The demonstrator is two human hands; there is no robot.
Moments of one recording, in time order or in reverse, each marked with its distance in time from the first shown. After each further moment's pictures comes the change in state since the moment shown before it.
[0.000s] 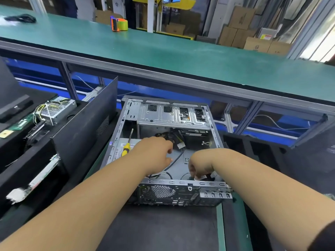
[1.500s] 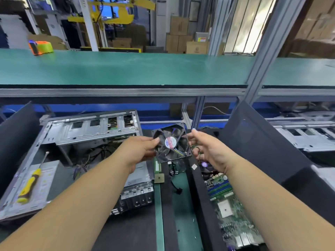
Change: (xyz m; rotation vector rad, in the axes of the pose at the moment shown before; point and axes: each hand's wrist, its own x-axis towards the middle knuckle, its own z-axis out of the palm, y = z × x) left_hand 0.069 0.185 0.008 -1.367 -0.077 -0.312; right_hand -0.153 0.159 0.121 1.754 0.801 -0.125
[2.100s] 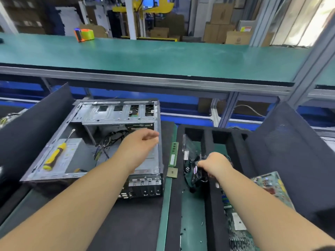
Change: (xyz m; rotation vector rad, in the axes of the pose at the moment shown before) left_hand -0.019 -0.025 -0.017 0.384 0.327 0.190; right_hand 0.082 0.097 -0.007 -0.991 0.167 0.272
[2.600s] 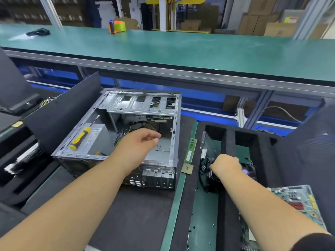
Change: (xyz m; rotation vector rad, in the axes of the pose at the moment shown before) left_hand -0.032 -0.025 -0.024 0.010 0.121 -0.070; right_hand 0.033 -0.011 0.035 -0.392 -0.040 0.011
